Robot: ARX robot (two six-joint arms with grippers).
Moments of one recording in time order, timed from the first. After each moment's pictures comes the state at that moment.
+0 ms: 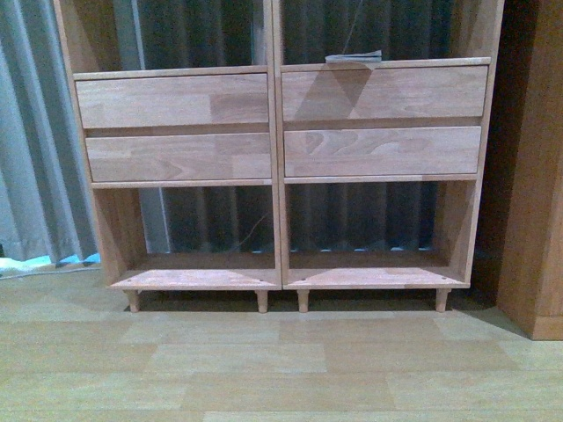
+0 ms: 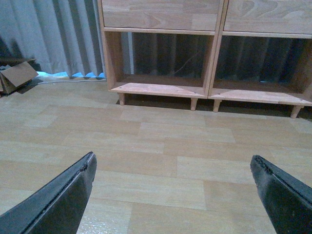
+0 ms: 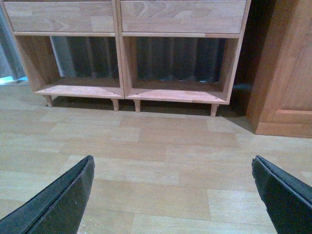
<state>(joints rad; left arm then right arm) 0.00 0.00 0.01 0.00 0.00 0.00 0.00 0.00 0.01 0.00 0.00 0.00</state>
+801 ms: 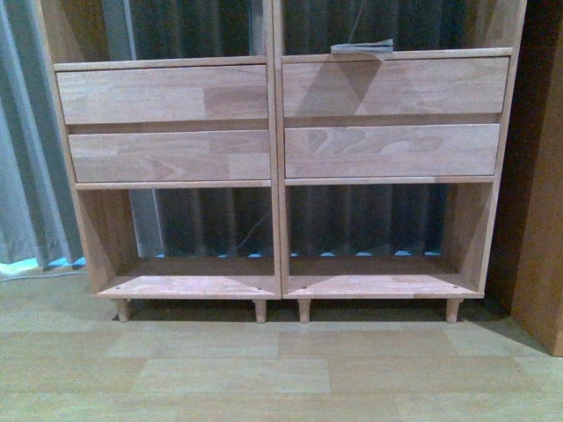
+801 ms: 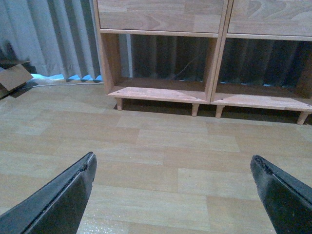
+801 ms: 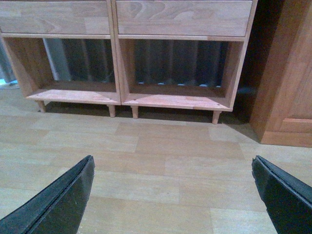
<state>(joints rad) 0.00 0.00 0.01 0.00 0.00 0.00 0.00 0.00 0.01 0.00 0.00 0.00</state>
